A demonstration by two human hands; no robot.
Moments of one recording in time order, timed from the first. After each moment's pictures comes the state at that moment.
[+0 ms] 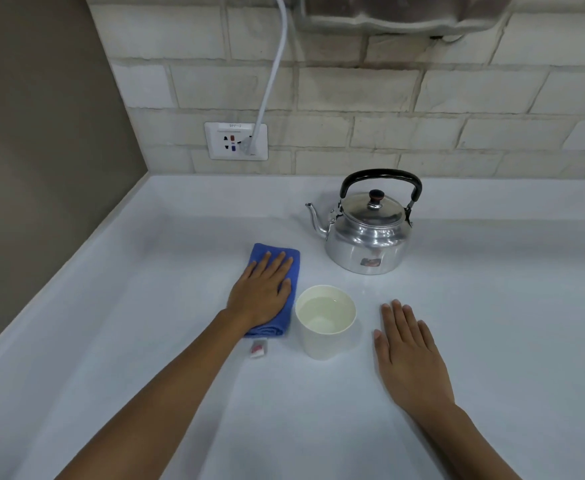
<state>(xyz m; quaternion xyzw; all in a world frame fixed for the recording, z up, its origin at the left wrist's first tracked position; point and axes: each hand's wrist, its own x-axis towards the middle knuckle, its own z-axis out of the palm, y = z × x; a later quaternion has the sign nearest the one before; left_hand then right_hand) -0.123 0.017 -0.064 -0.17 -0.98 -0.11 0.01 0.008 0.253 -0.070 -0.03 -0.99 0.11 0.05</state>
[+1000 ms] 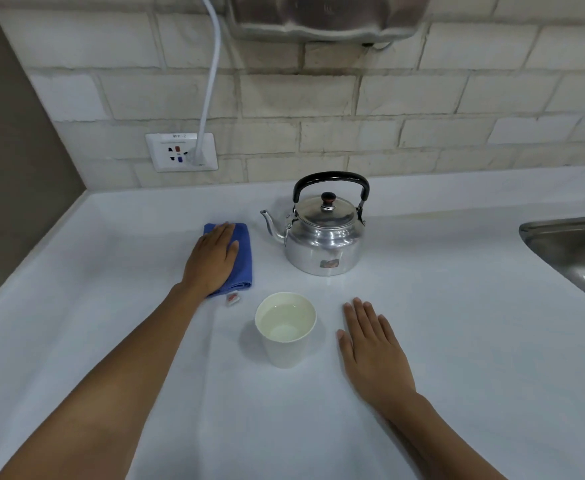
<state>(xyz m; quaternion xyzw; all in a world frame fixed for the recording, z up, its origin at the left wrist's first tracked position) -0.197 0.011 -0.034 -0.16 -0.96 -0.21 0.10 0.008 0.254 -0.069 -0.03 -0.99 0.12 0.06</state>
